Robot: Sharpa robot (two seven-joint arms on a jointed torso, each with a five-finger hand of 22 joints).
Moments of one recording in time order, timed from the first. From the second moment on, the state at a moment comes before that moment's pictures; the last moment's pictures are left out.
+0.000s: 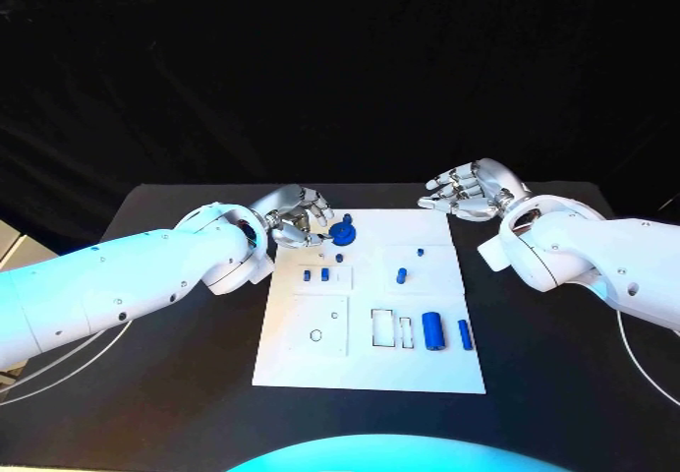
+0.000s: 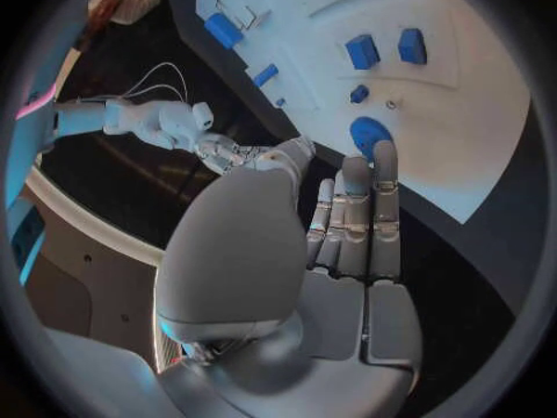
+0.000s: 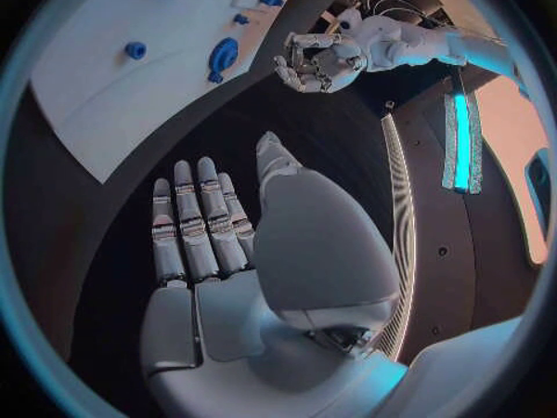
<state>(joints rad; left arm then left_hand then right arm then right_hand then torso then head) 1.20 -0.72 -0.07 1.43 -1.07 -0.32 0.00 1.54 -0.24 0.35 0.28 0.21 0.54 0.16 0.57 0.42 0.68 0.14 0.68 0.27 1.05 0.07 1.07 0.69 0.17 0.92 0.16 0.85 0.69 1.28 -0.90 -0.13 1.54 -0.74 -0.56 0.02 1.43 -0.13 0.10 0.28 0.06 0.87 0.22 0.13 0.28 1.08 0.19 0.09 0.07 0.94 0.18 0.06 0.20 0.17 0.64 0.29 0.06 0.06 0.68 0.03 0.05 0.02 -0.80</state>
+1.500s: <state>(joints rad) 1.19 -0.56 -0.08 1.24 -1.39 -0.11 -0.03 1.52 -0.26 0.52 0.22 0.21 0.83 0.16 0.44 0.26 0.86 0.11 0.62 0.15 1.19 0.04 1.33 0.83 0.17 0.99 0.14 1.03 0.88 1.28 -0.89 -0.13 1.54 -0.74 -0.56 0.02 1.43 -0.13 0.10 0.28 0.06 0.88 0.22 0.13 0.28 1.08 0.19 0.09 0.07 0.94 0.18 0.06 0.20 0.17 0.65 0.29 0.06 0.06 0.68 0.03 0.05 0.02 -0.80</state>
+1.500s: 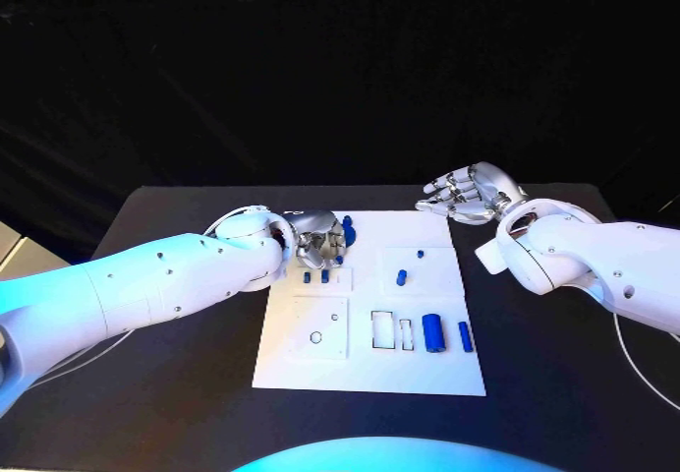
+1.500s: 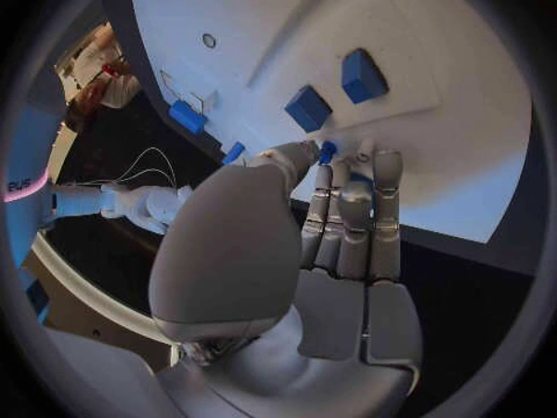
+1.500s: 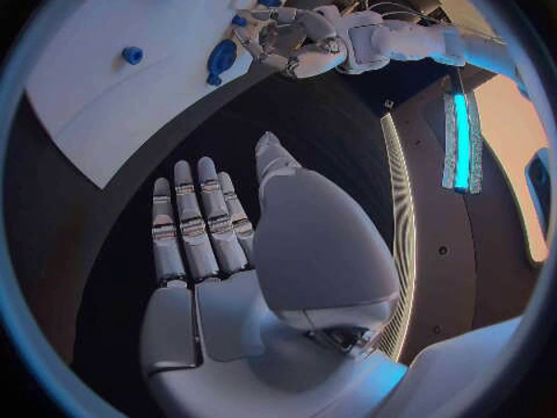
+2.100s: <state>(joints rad) 1.19 -0.54 -0.08 1.22 -1.39 -0.11 -0.04 1.52 -0.26 0.54 0.20 0.20 0.83 0.16 0.42 0.26 0.86 0.11 0.61 0.15 1.23 0.05 1.37 0.88 0.17 1.04 0.15 1.10 0.95 1.28 -0.89 -0.13 1.54 -0.74 -0.56 0.02 1.43 -0.13 0.10 0.28 0.06 0.88 0.22 0.13 0.28 1.08 0.19 0.09 0.07 0.94 0.18 0.07 0.20 0.17 0.65 0.29 0.06 0.06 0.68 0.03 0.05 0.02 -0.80</state>
